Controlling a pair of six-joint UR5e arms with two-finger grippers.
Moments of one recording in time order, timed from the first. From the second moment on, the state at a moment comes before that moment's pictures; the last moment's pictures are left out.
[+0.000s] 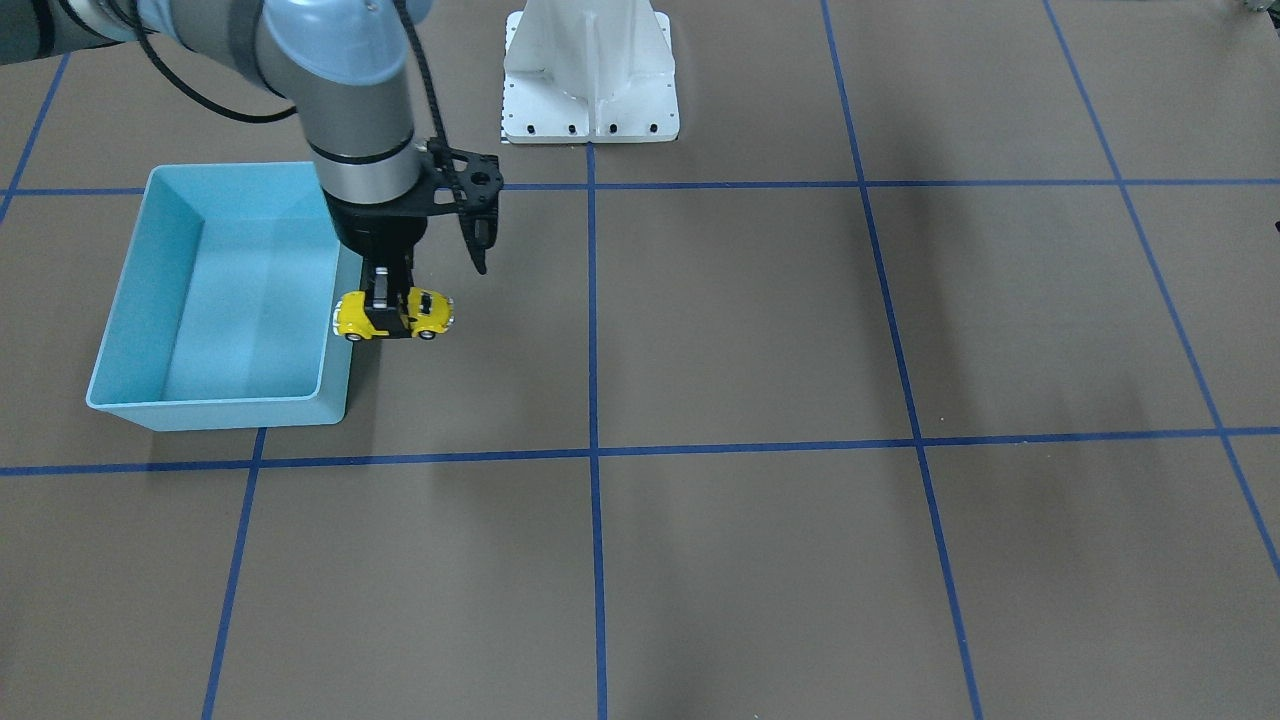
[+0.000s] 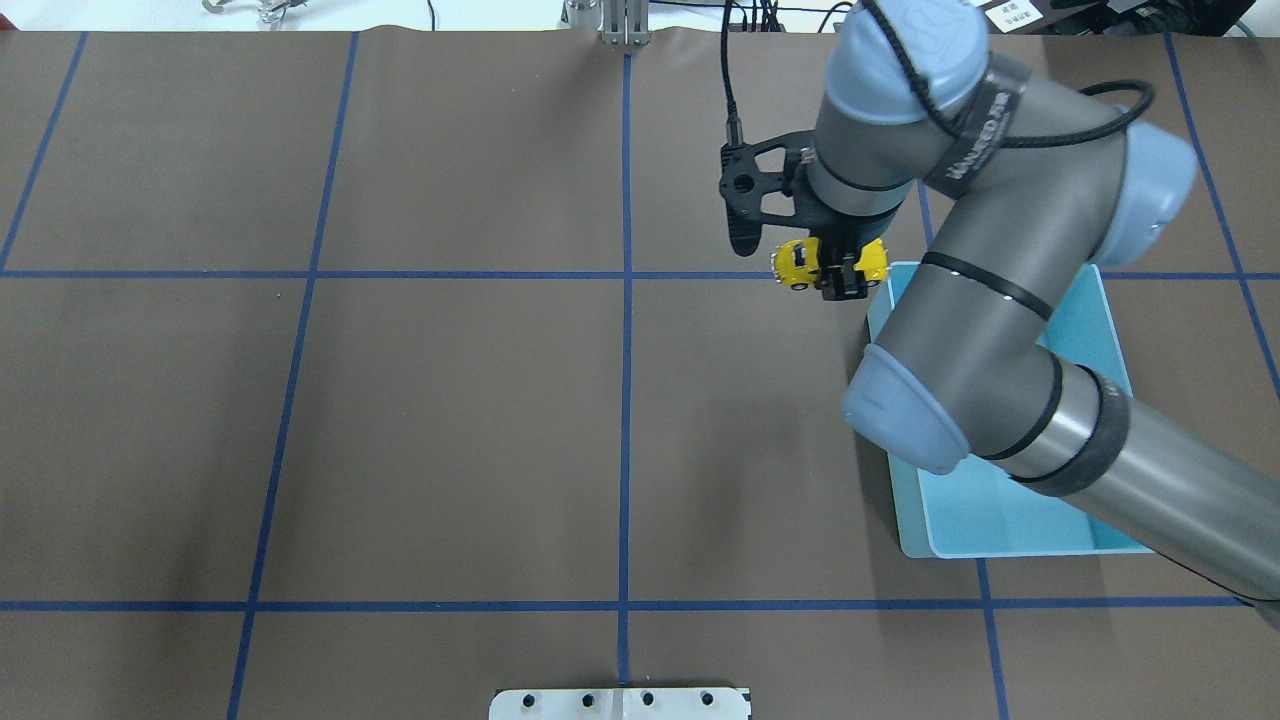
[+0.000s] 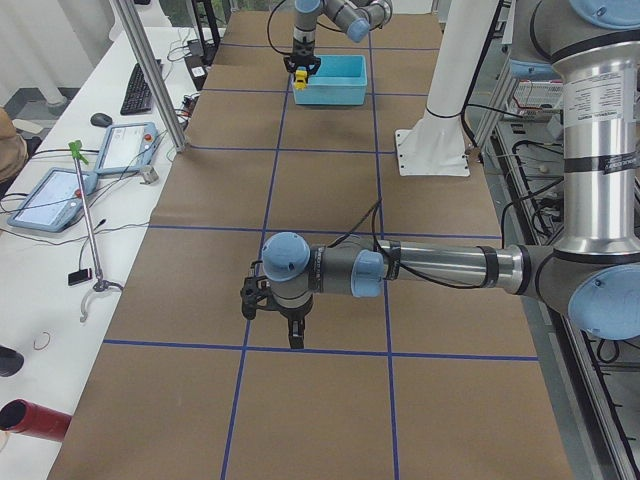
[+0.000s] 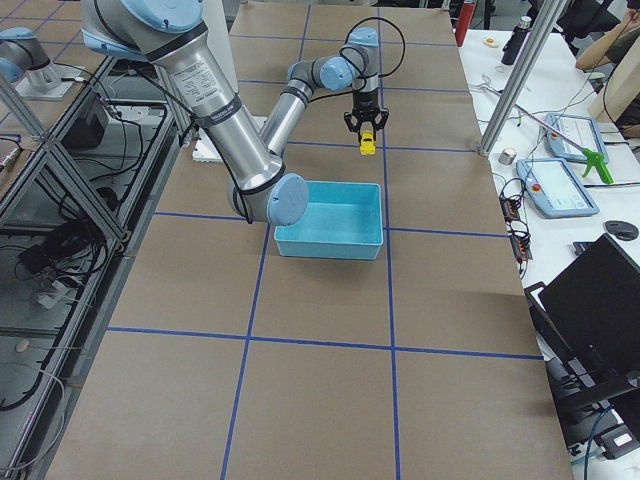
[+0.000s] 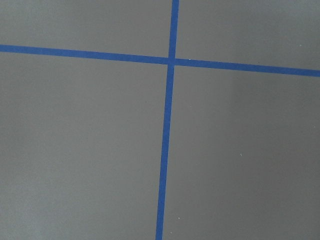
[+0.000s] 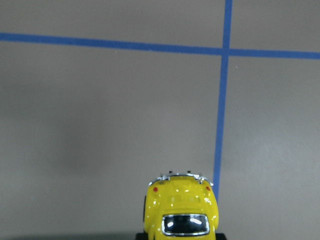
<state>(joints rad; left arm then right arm) -1.53 -1.45 -1.73 -1.58 -2.41 -0.13 0.76 -0.94 1.92 -1.96 1.90 -0.68</state>
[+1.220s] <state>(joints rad) -1.53 -1.46 -1.73 -1.58 -2.41 -0.13 0.70 -1.40 1.96 -1.58 1.97 -0.76</state>
